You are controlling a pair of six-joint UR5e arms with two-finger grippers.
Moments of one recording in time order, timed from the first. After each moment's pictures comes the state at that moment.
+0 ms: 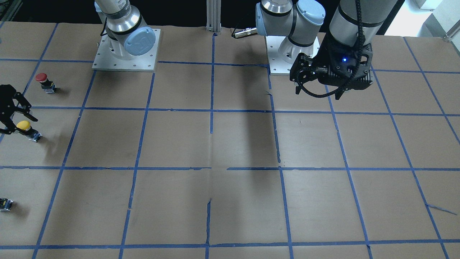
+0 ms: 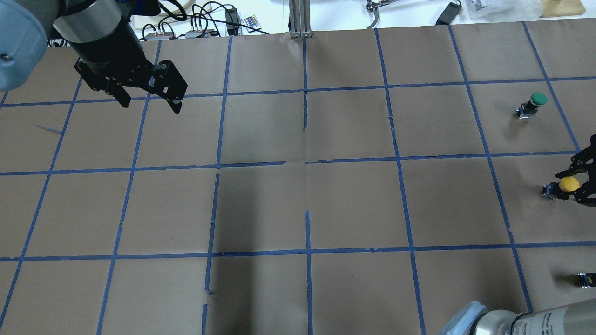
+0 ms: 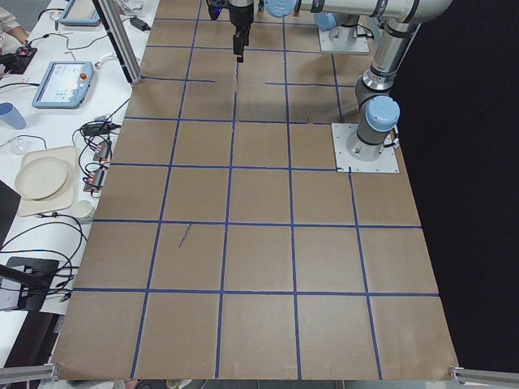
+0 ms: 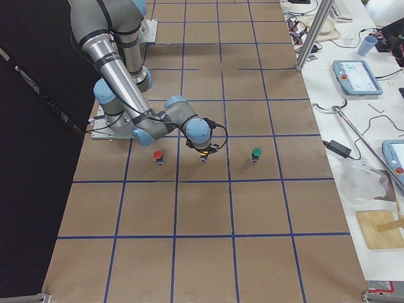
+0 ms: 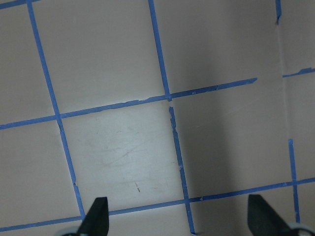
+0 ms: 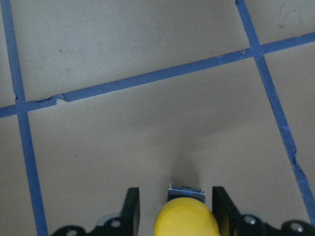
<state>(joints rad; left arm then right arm) -1.57 -1.60 -1.49 -1.63 1.59 0.17 0.68 -1.35 2.02 -2.04 -1.31 -2.24</state>
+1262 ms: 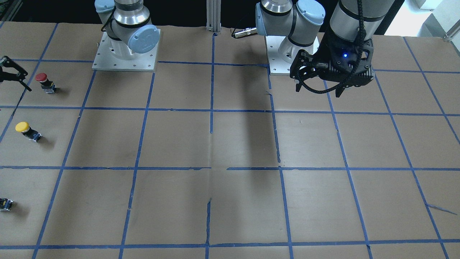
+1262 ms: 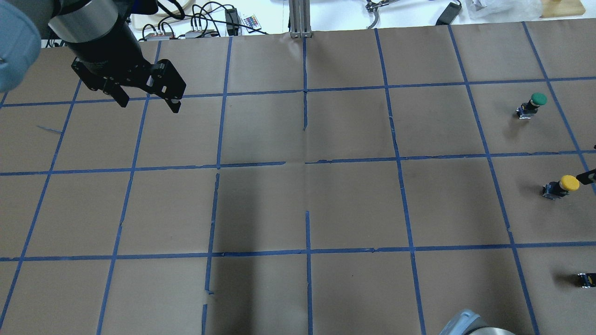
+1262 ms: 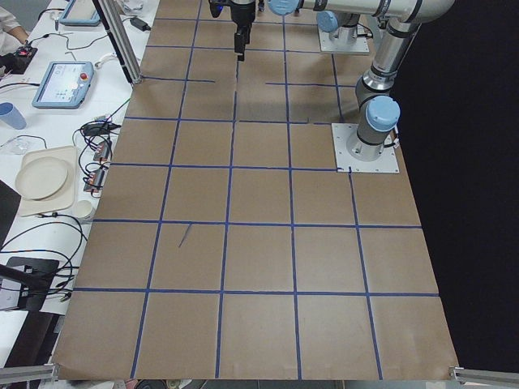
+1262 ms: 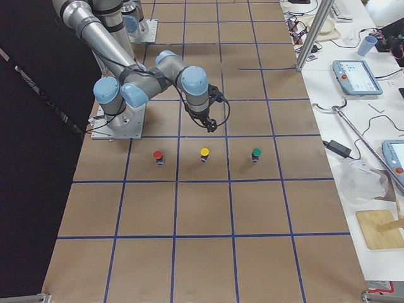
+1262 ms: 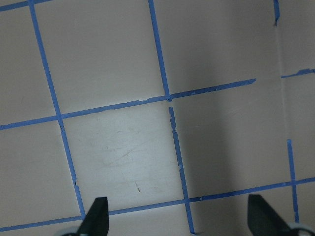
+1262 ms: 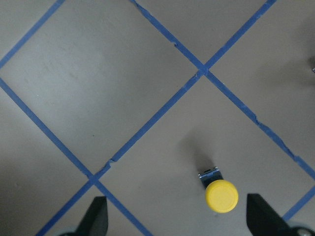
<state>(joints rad) -1.57 -1.59 -1.49 -1.63 1.59 0.17 0.82 -1.69 1.95 -1.79 -1.42 -1.45</state>
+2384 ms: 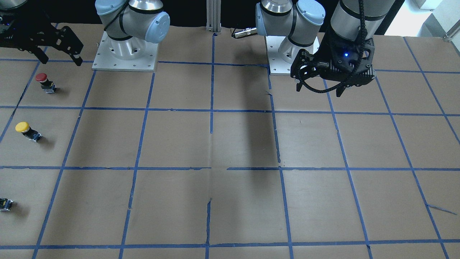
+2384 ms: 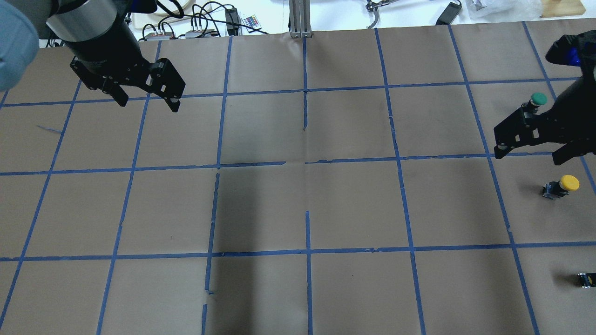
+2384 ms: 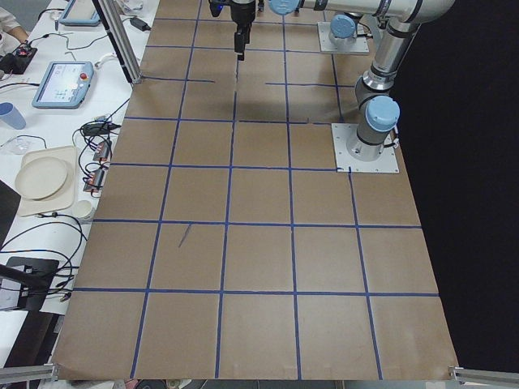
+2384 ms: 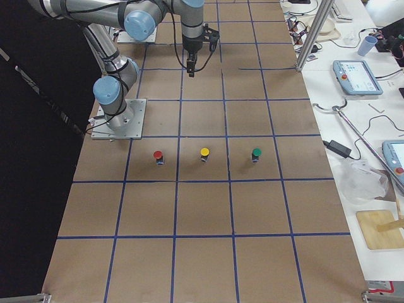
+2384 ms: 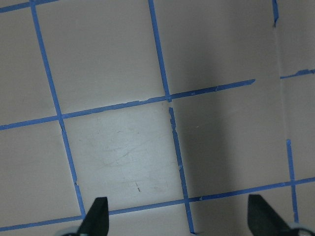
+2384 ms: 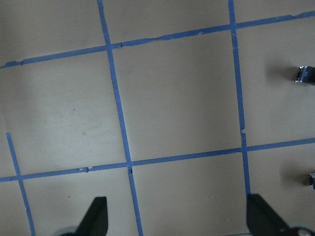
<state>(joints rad) -1.57 -1.59 -1.49 -1.63 1.59 0.17 1.27 -1.85 1.81 -1.51 -1.52 -0.16</state>
